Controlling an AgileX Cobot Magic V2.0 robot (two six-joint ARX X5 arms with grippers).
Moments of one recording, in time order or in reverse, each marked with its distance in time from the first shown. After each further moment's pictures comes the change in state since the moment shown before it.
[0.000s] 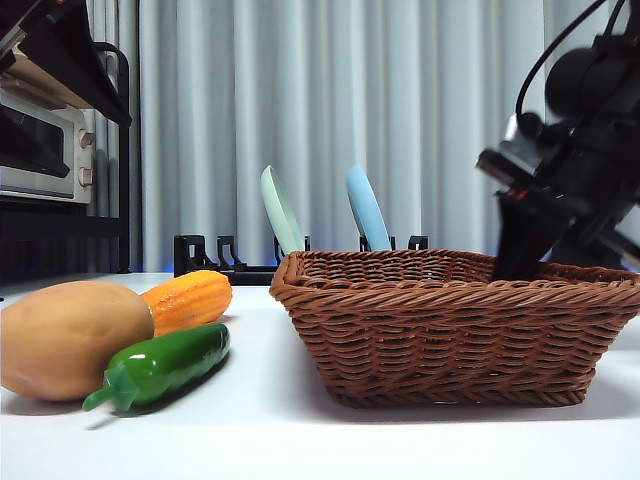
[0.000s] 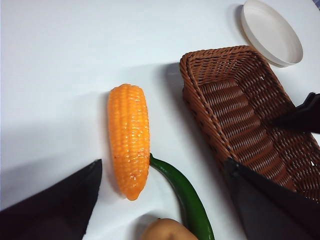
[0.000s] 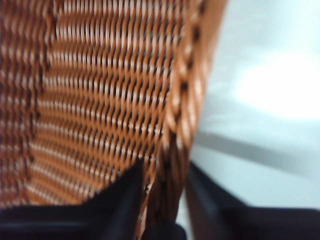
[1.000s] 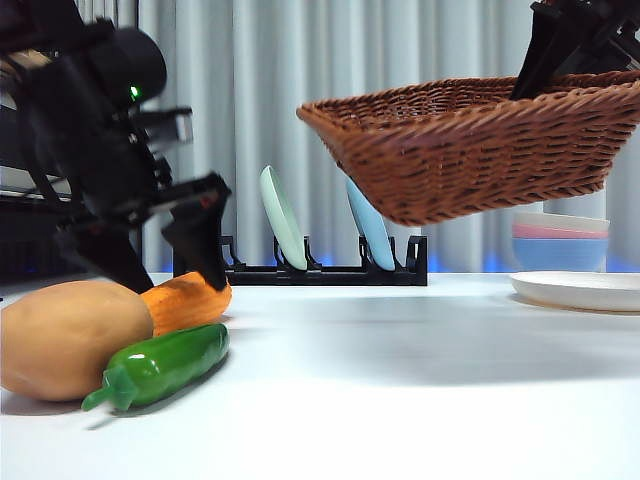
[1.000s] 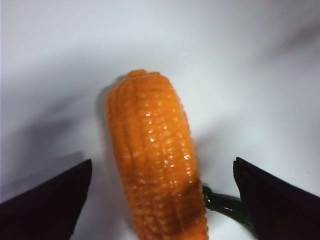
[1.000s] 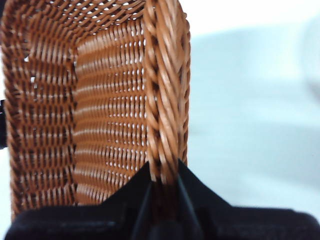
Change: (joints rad) left arm -0.216 0.579 0.227 0.080 -0.308 0.184; right arm -0.051 -0.211 0.298 -0.229 0.003 0.056
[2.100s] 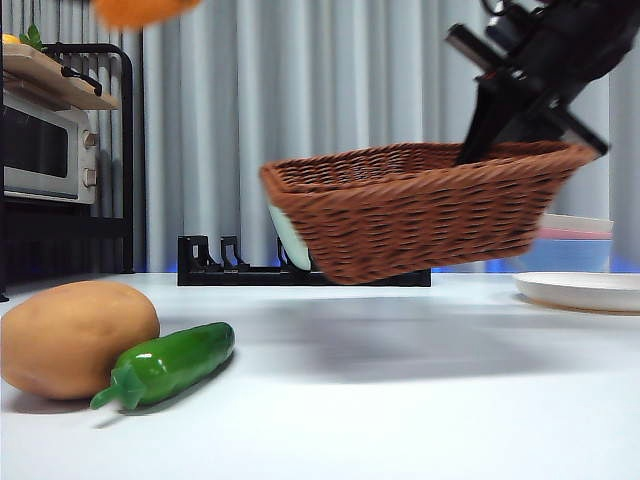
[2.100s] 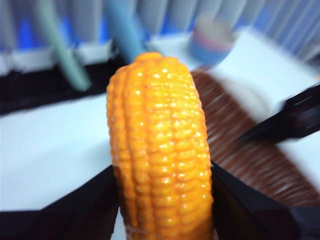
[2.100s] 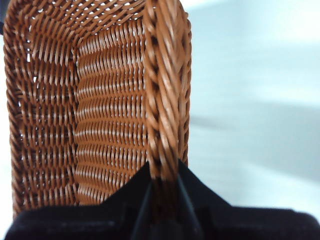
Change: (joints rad) left arm -0.107 -0.597 0.014 0.024 -0.006 -0.200; right arm 0.109 0.195 0.000 0.144 -0.011 0.113
